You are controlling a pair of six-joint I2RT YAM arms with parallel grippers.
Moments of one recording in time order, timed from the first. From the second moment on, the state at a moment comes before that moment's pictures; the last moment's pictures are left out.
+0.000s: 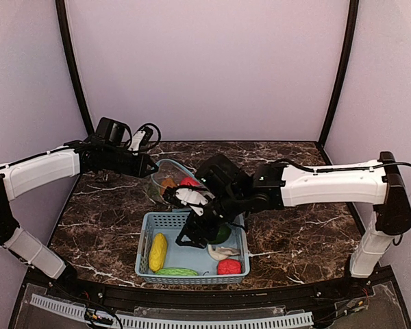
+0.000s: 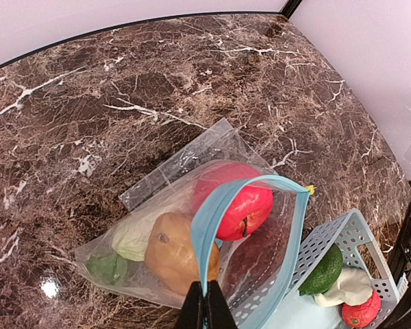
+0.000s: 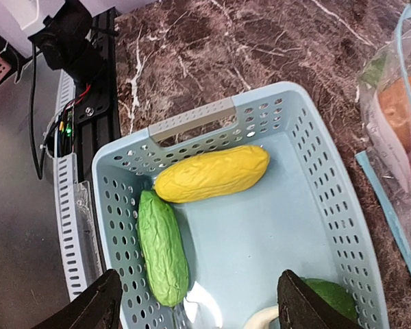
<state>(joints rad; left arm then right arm) -0.46 1.44 1.11 -0.39 0.31 -0.16 1.18 1.73 1.40 -0.48 -0.25 0.03</state>
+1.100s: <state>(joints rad) -0.46 1.44 1.11 -0.39 0.31 -0.16 1.33 2.13 1.67 -0.73 -0.12 -0.07</state>
